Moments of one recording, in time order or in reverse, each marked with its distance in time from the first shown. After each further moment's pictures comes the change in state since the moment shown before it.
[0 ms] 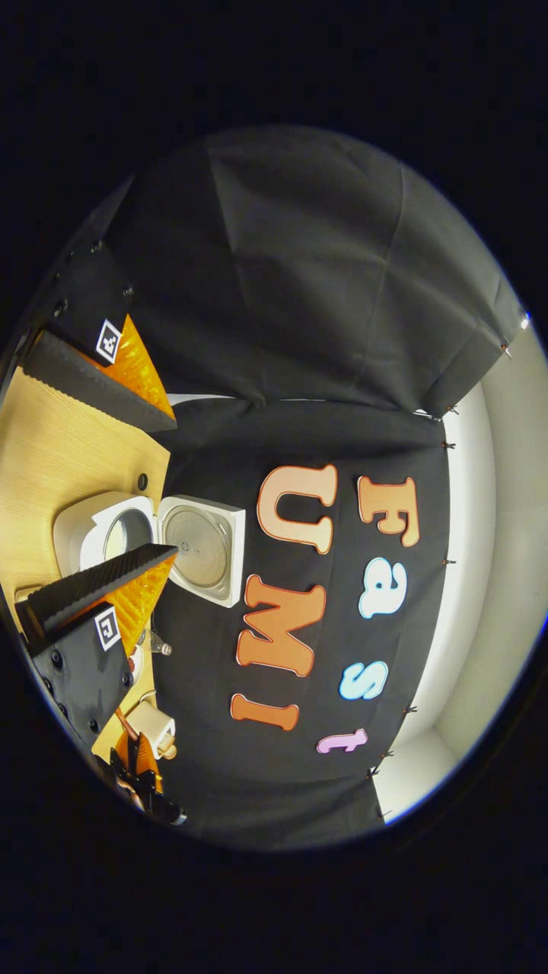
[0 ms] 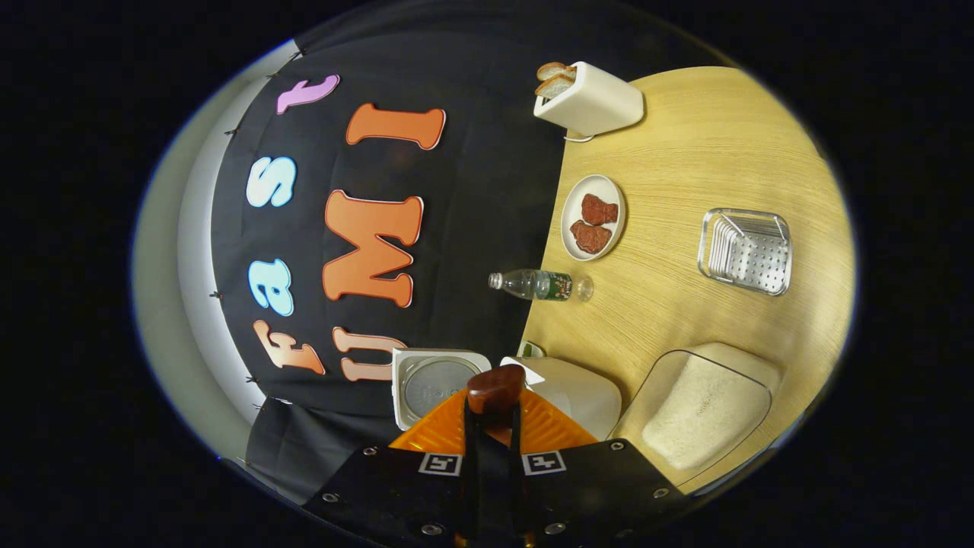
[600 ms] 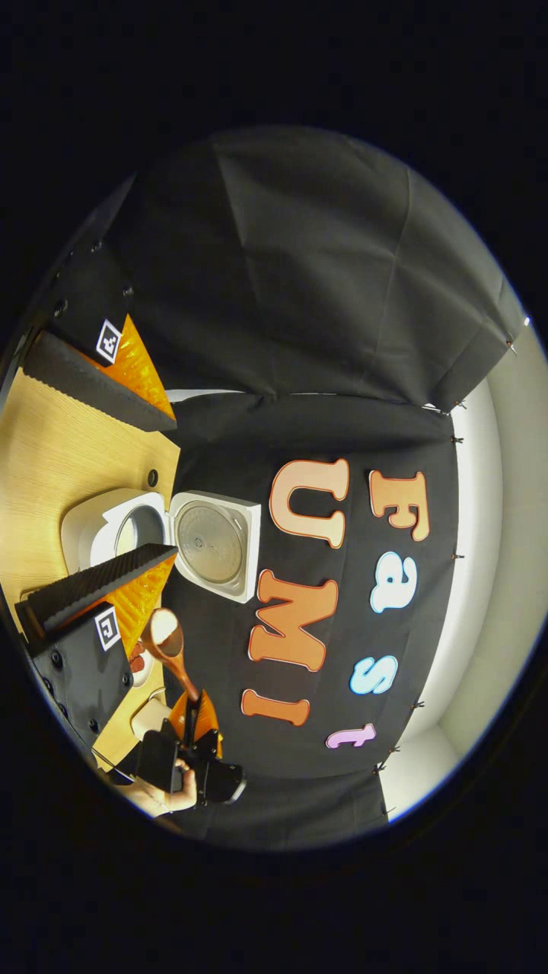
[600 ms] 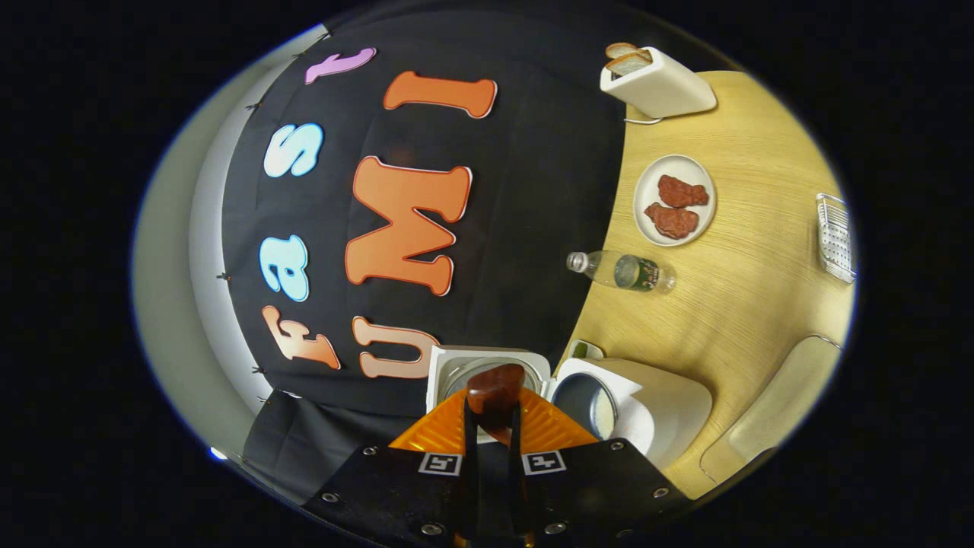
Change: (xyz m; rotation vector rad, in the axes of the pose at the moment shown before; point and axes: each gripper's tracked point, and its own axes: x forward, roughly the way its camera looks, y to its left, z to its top) left arm 0.001 -0.008 -0.016 -0.012 0.039 -0.038; right arm 0.097 0.103 -0.029 -0.060 -0.006 0.095
